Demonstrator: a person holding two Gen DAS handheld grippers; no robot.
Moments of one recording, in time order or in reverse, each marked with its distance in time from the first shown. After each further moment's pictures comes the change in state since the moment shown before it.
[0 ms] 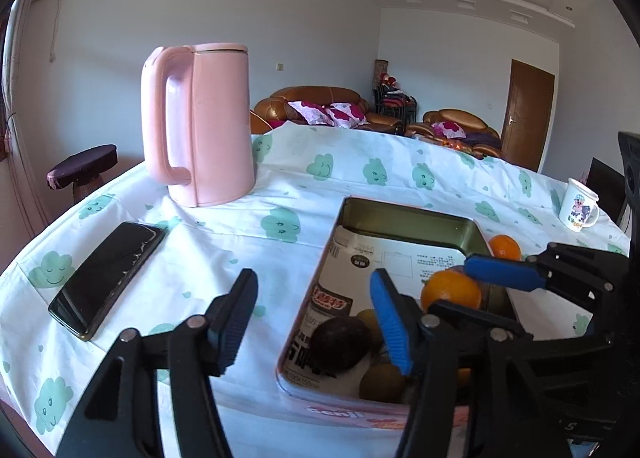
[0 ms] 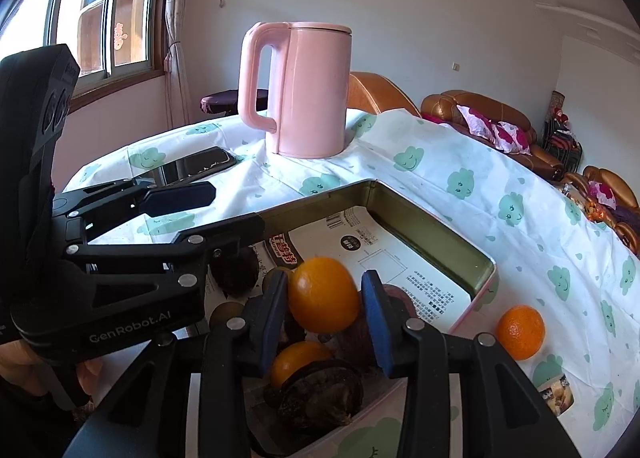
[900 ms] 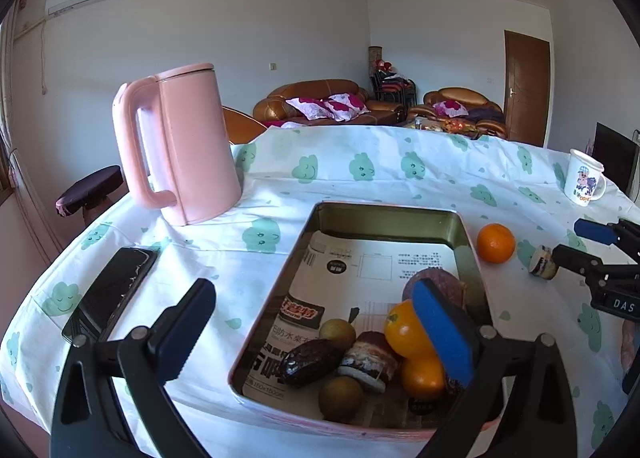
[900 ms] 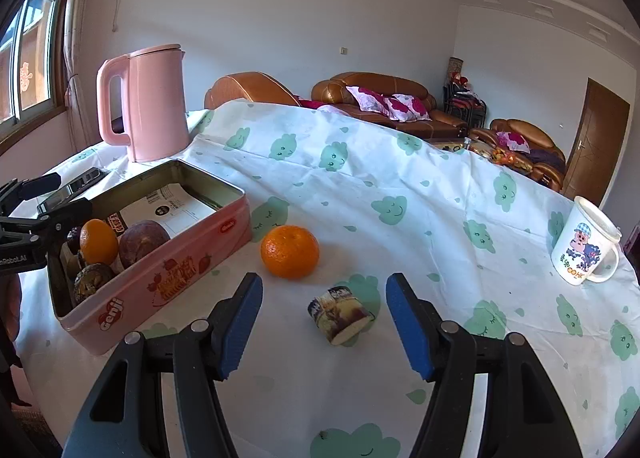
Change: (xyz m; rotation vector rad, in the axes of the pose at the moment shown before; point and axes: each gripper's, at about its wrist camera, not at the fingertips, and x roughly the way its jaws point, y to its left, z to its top) left arm 0.001 -0.044 0.010 0.132 0.042 0.056; right arm -0.060 -0.129 -0.061 0.217 0.050 -0.310
